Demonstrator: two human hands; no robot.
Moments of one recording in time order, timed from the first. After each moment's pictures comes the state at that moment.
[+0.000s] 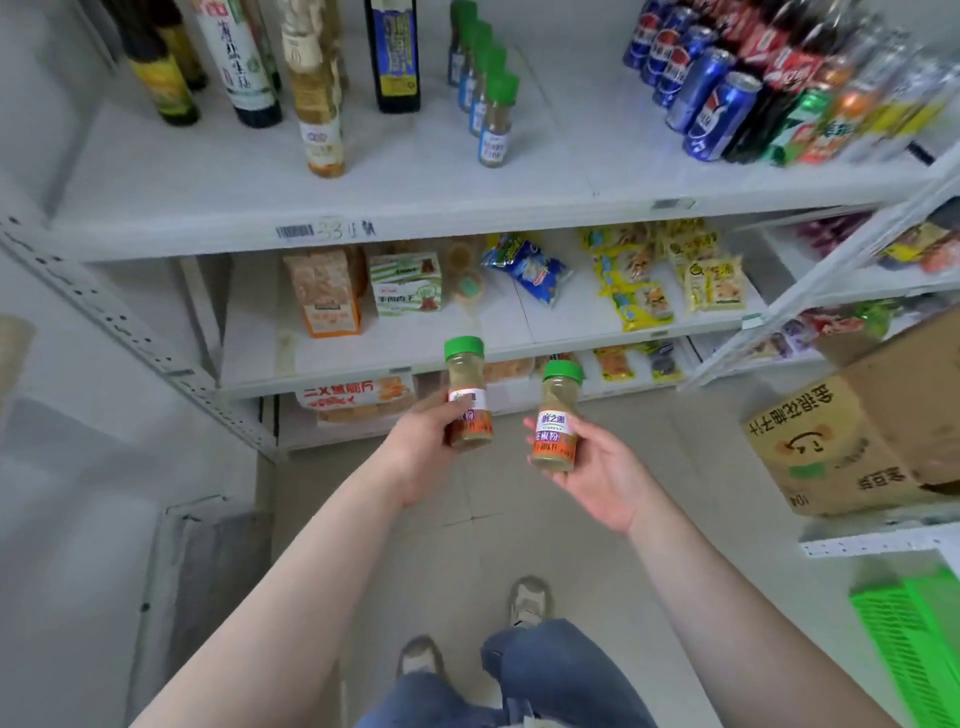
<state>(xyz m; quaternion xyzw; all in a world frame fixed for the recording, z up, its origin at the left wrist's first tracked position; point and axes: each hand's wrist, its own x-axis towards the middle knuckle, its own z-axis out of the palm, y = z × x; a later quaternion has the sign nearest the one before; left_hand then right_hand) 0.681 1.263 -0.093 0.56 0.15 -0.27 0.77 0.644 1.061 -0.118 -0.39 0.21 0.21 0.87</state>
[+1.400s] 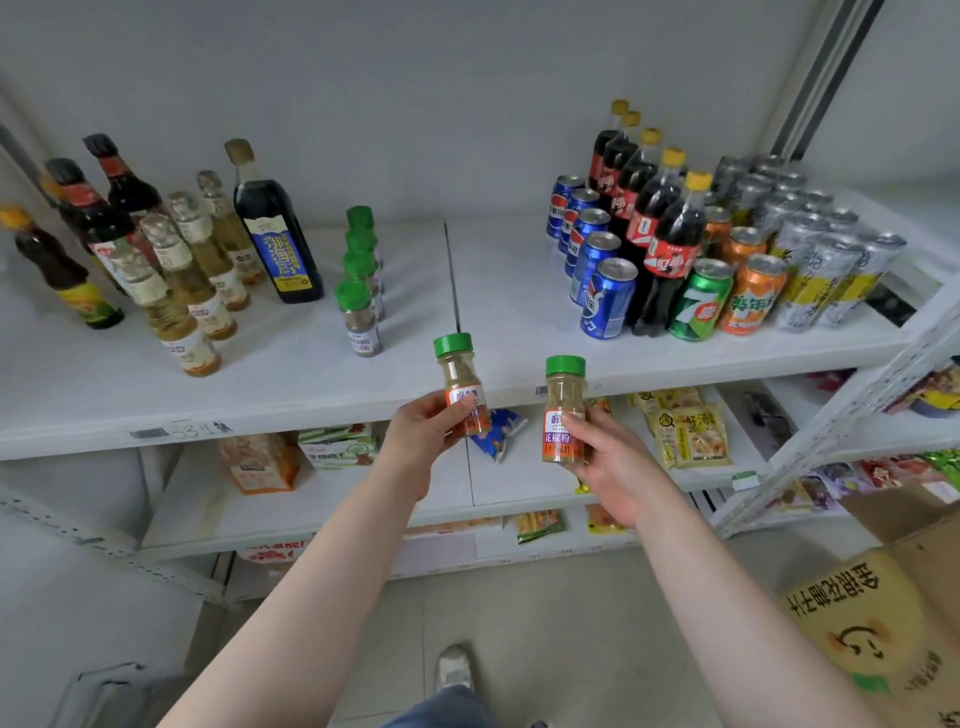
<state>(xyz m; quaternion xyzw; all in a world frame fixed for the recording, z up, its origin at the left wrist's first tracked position) 0.901 1.020 -0.022 0.63 0.14 -0.09 0.76 0.879 0.810 -0.031 -0.52 0.10 0.15 0.84</state>
